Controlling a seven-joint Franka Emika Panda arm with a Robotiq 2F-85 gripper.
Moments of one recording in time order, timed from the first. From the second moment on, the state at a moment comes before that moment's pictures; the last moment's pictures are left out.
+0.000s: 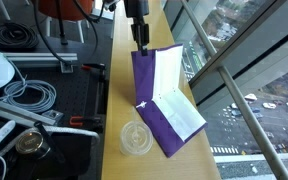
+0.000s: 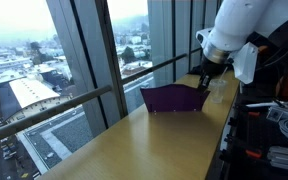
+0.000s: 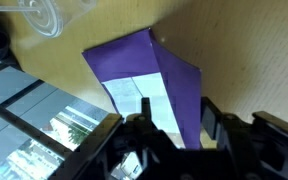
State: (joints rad) arm 0.19 -0.06 0.16 -2.55 -1.06 2.46 1.07
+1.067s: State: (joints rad) arm 0.48 -0.27 -0.45 -2.43 0.06 2.38 -0.09
